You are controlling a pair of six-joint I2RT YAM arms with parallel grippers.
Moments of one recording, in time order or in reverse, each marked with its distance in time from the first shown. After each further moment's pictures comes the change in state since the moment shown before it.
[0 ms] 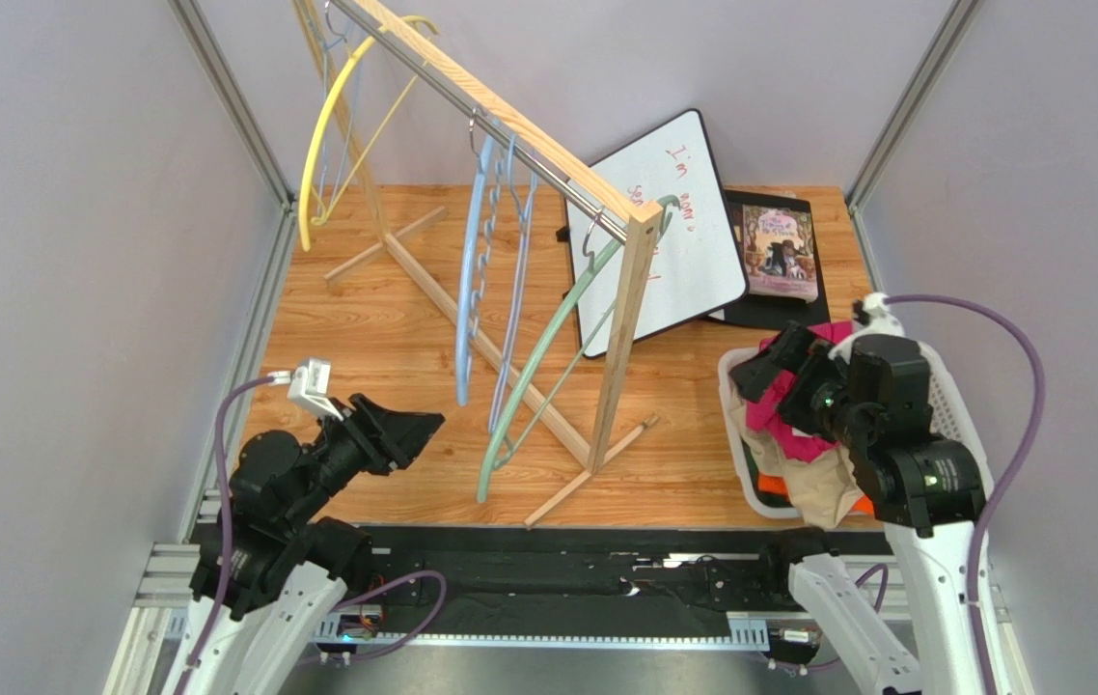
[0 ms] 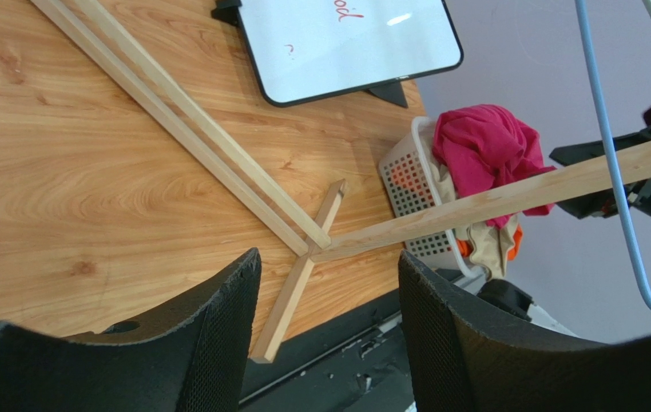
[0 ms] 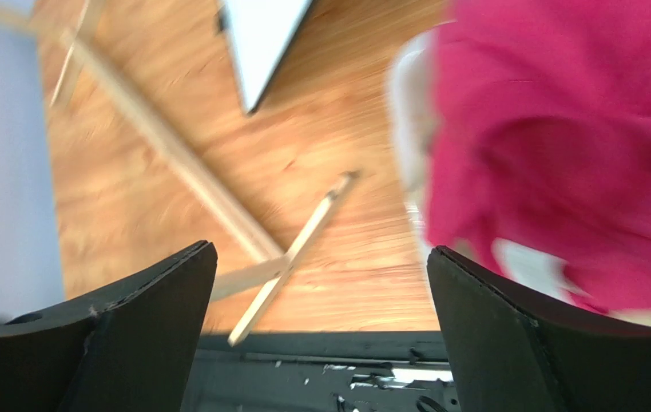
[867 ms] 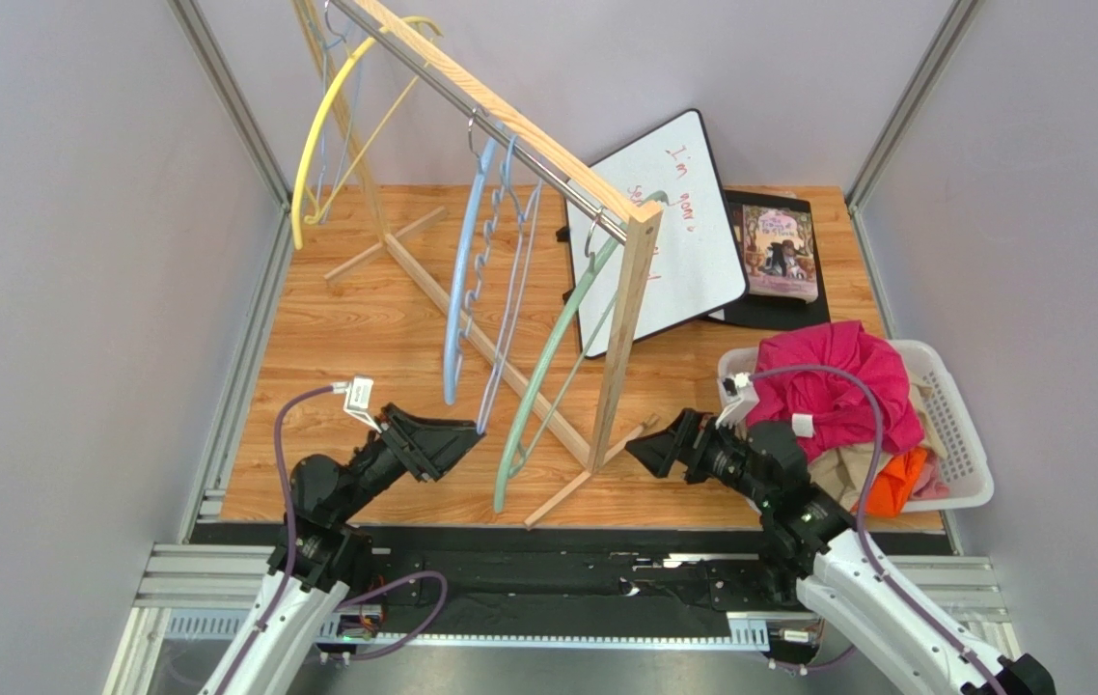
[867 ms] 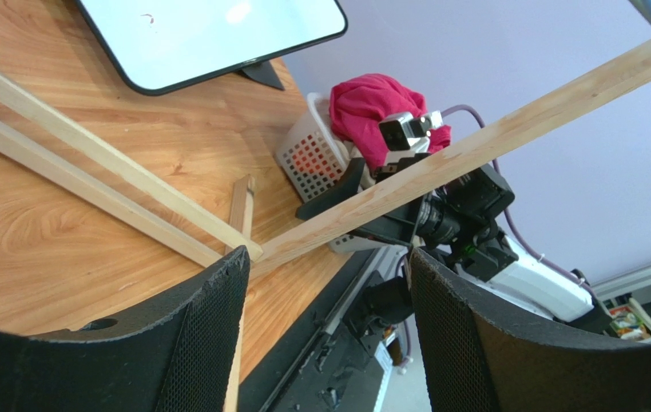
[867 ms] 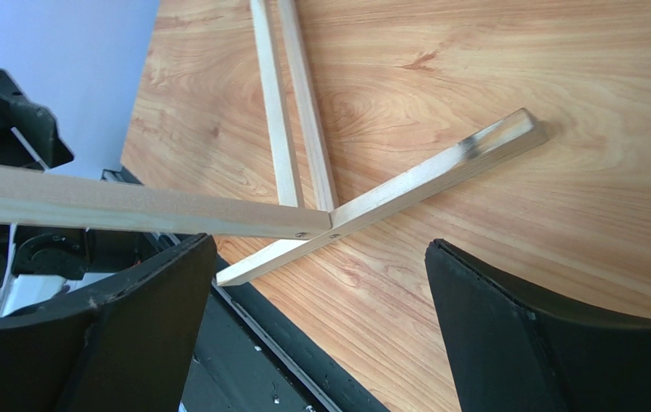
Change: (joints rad) left arm 0.000 -0.148 -0.563 0.738 0.257 -0.246; right arm 0.407 -0.189 -0.961 1.042 -0.235 0.144
